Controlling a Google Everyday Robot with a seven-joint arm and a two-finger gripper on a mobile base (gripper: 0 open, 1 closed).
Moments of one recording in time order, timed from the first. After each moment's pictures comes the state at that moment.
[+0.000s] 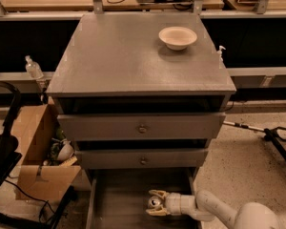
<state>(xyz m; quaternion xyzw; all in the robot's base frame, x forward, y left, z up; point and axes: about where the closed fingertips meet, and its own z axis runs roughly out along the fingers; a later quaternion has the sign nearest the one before) 0.512 -0.056 0.187 -0.51 0.62 0.37 0.46</state>
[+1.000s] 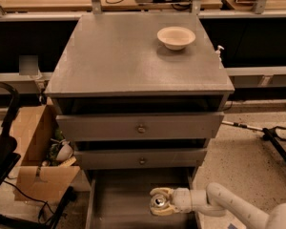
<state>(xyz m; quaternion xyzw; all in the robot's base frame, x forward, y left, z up) 0.471 -0.060 0.326 -0.50 0.56 0.47 0.47</state>
